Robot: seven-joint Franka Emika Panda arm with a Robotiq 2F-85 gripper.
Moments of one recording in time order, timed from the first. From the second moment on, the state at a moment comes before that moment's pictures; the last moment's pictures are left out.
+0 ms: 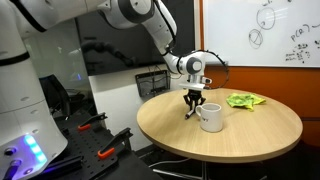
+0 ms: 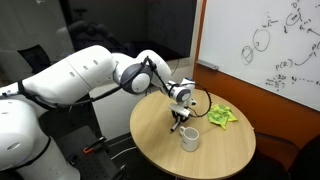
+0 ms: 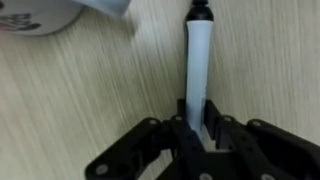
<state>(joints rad) -0.12 1.18 0.05 -1.22 -0.03 2.26 -0.27</state>
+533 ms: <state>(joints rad) -0.12 1.17 0.06 -1.19 0.00 2.25 -0.22</state>
